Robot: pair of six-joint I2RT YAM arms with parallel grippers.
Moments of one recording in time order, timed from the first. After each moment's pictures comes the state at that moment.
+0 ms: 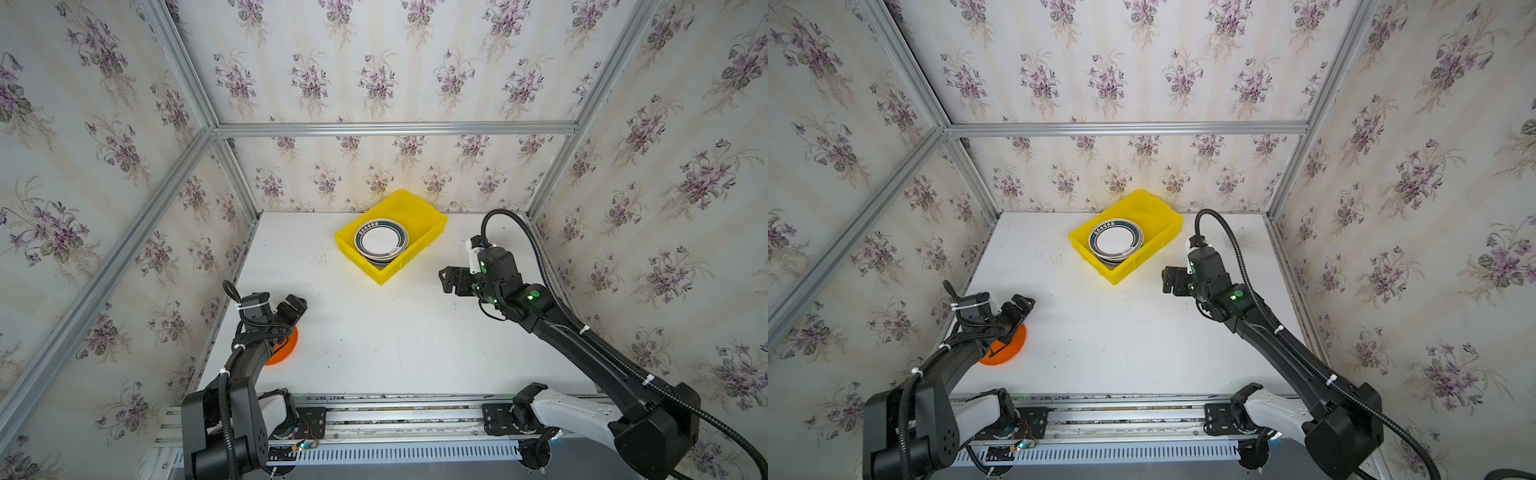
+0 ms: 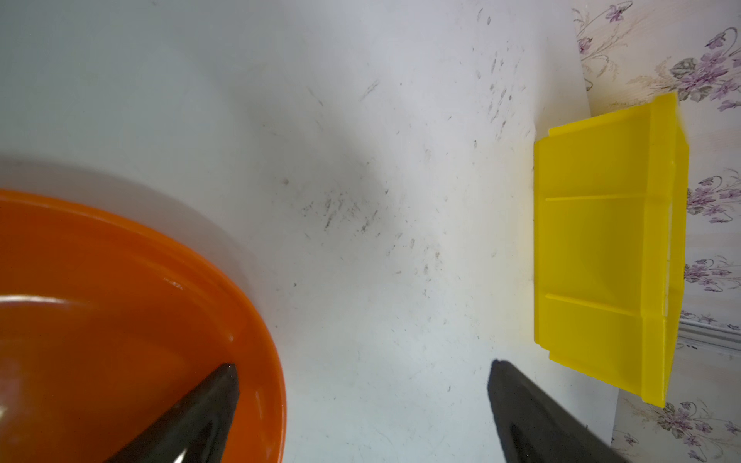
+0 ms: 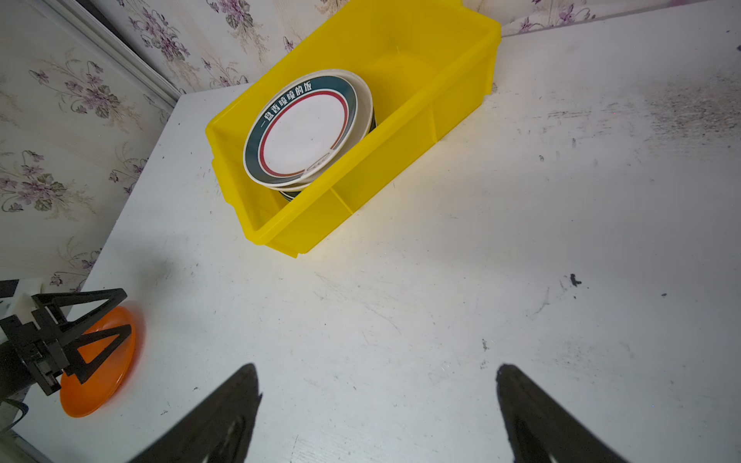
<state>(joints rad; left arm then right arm) 0.28 1.15 0.40 -0.11 0.34 -0.68 0.50 1.10 0.96 -0.51 0.07 0.46</state>
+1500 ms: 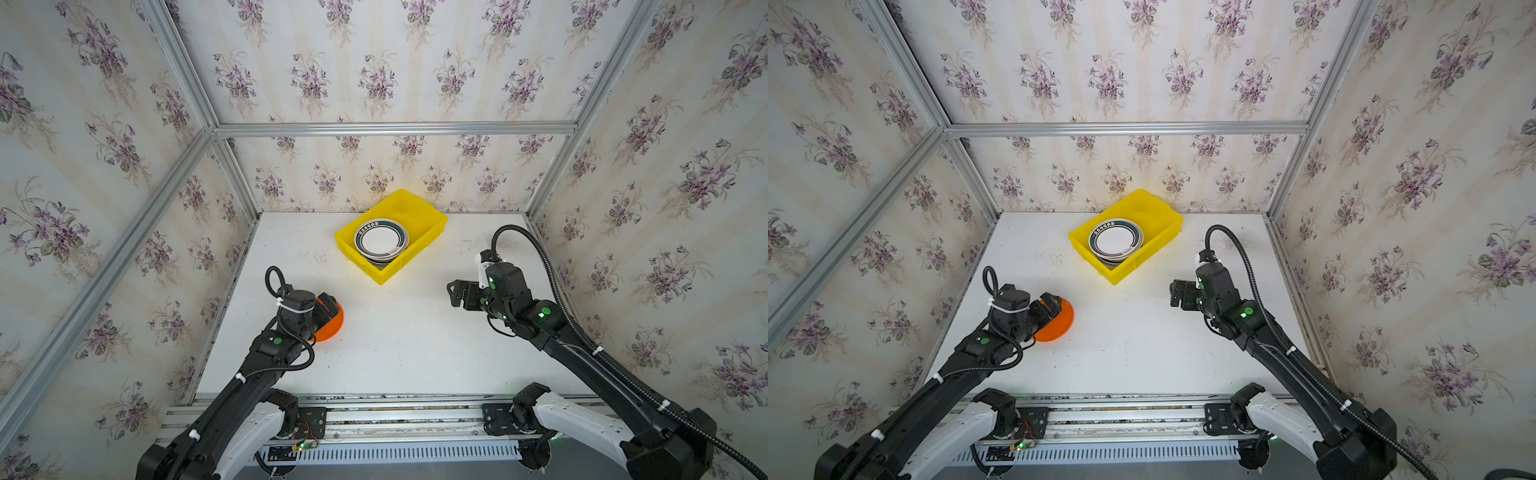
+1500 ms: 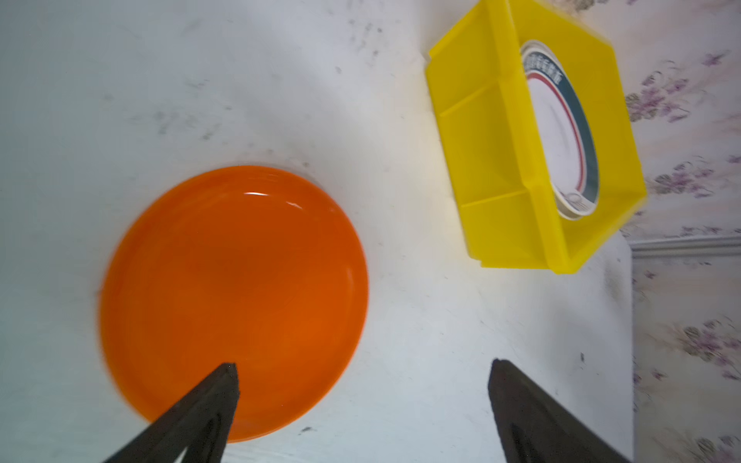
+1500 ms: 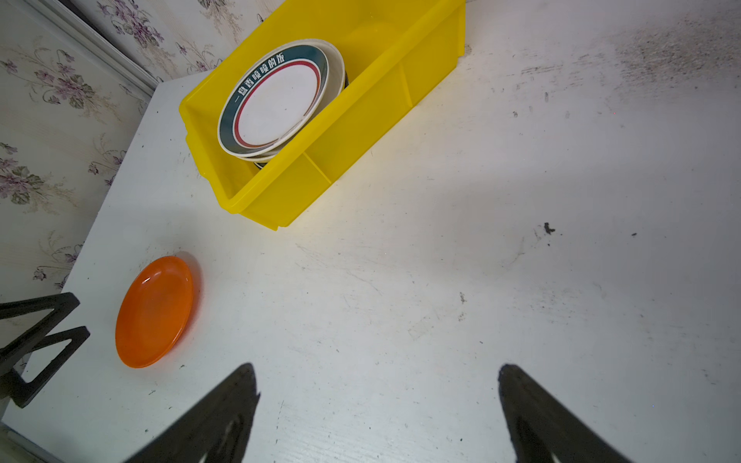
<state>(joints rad) -0.27 0.80 0.47 -0.43 -0.15 -0.93 0.50 1.00 0.86 -0.57 0.07 0.50</state>
